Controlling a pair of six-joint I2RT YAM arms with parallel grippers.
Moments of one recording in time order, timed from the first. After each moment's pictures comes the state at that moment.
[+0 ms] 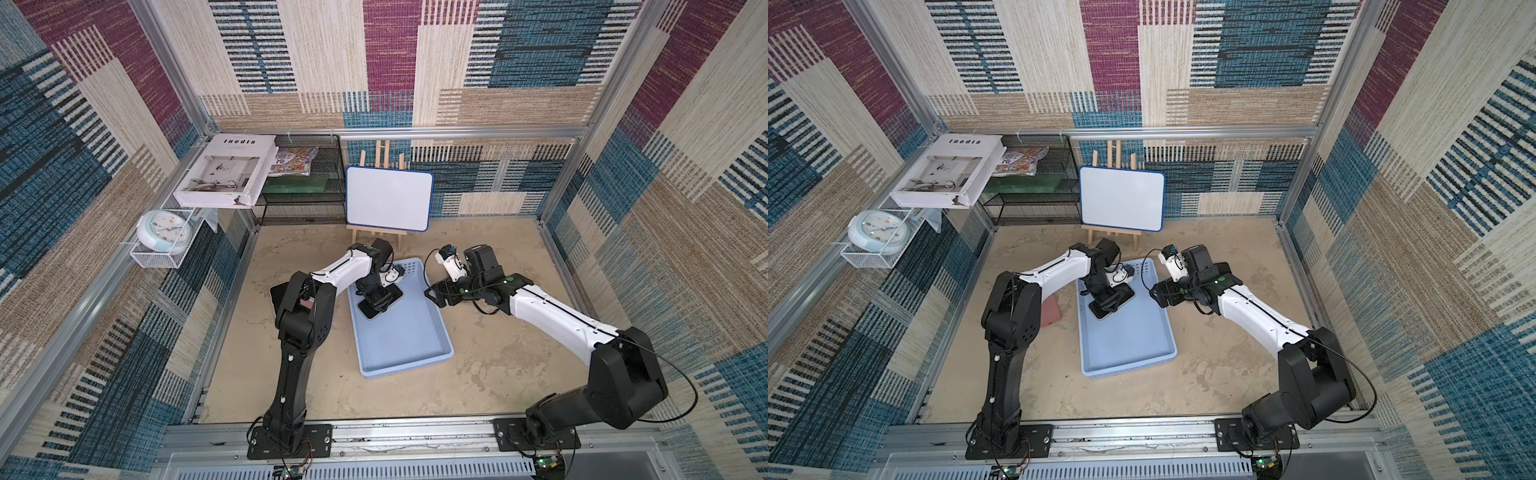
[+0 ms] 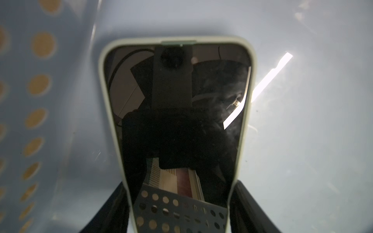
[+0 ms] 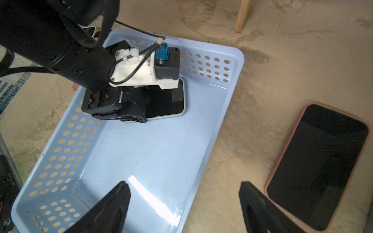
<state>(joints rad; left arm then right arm) -0.46 2.15 1.71 -1.01 0.08 0.42 0.47 1.47 1.03 -0.35 -0.31 0.04</state>
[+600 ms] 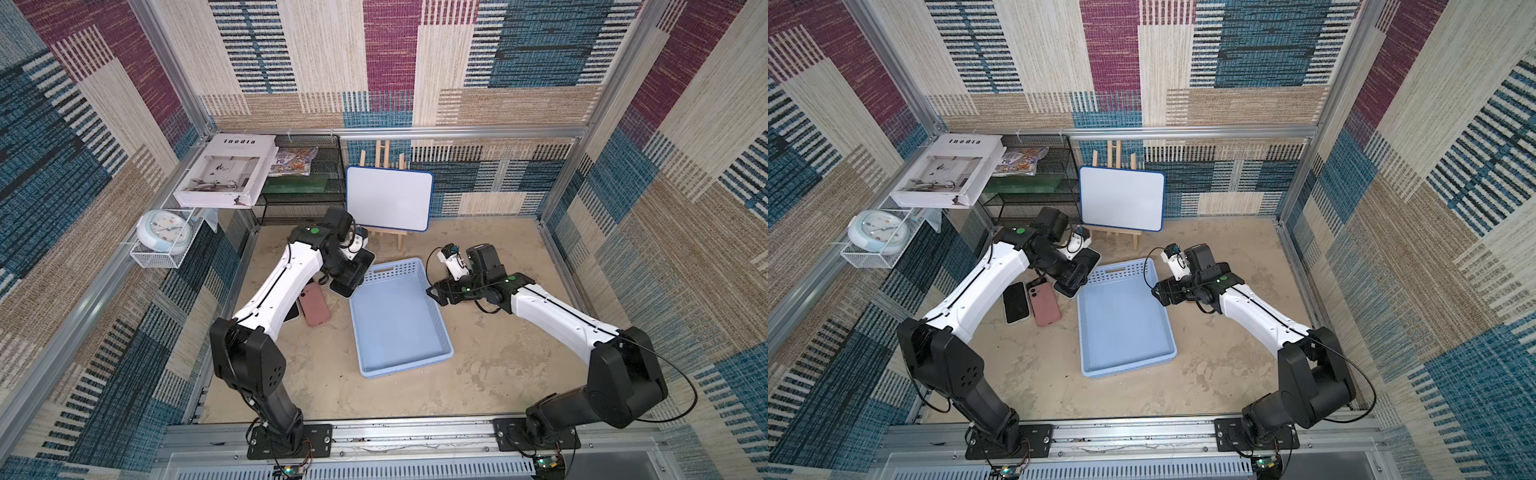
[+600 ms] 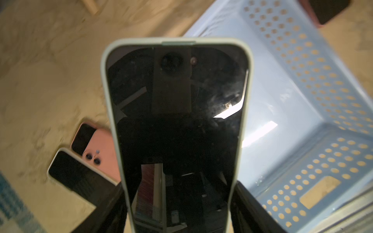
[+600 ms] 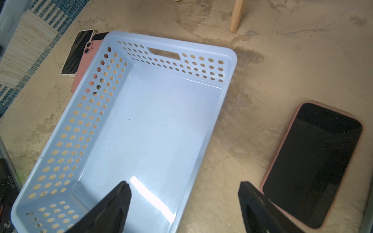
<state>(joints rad) -0.26 1.69 1.68 -1.20 0.05 0.17 0.46 1.47 1.03 -0.35 -0.32 0.04</state>
